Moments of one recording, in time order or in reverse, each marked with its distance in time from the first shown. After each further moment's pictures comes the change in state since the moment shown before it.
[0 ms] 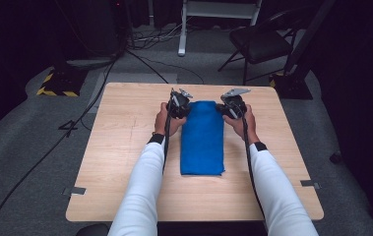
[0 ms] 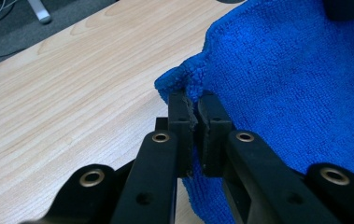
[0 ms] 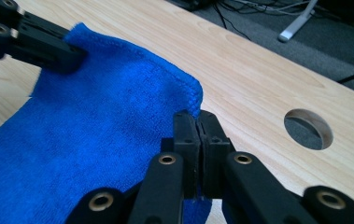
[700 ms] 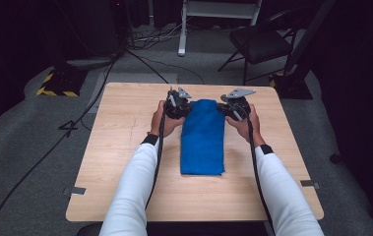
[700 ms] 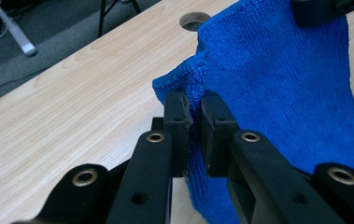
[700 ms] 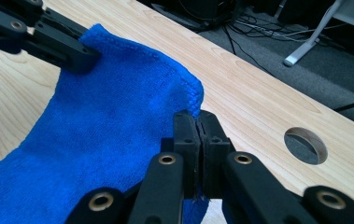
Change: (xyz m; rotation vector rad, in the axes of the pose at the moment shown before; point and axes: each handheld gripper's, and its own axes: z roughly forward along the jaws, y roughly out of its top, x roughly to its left) left arm -0.001 0.000 -0.033 -0.076 -0.073 0.081; right arm 0.010 0.004 -0.028 -0.066 0.036 -0.065
